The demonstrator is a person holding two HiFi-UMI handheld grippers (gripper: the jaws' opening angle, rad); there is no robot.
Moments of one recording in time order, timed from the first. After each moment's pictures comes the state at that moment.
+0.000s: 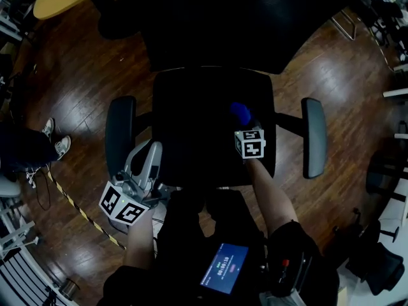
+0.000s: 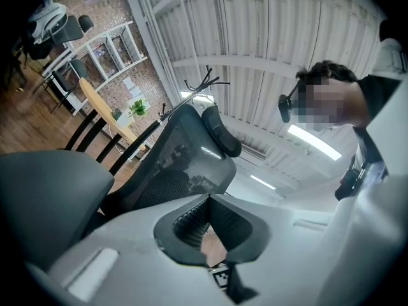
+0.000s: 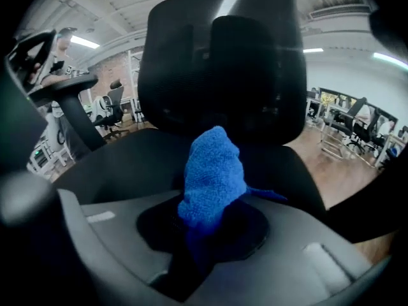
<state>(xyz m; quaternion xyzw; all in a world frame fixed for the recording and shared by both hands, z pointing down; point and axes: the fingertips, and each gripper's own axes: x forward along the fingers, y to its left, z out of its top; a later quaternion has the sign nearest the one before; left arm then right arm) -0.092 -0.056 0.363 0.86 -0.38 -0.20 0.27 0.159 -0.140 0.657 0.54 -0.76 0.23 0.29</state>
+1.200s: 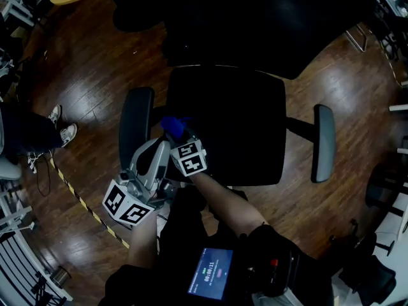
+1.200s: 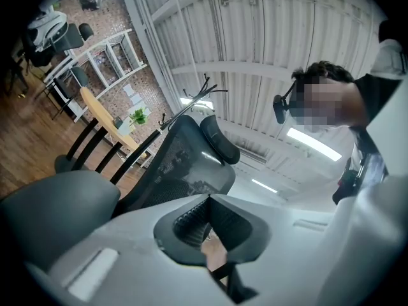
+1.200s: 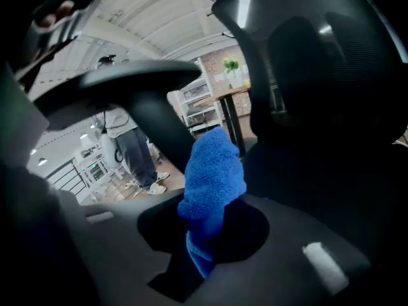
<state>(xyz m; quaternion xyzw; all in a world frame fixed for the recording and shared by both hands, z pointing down) -0.106 -0.043 0.344 0.86 -0.39 -0.21 0.25 -0.140 -0.082 0.616 0.36 -0.87 0.26 0.20</state>
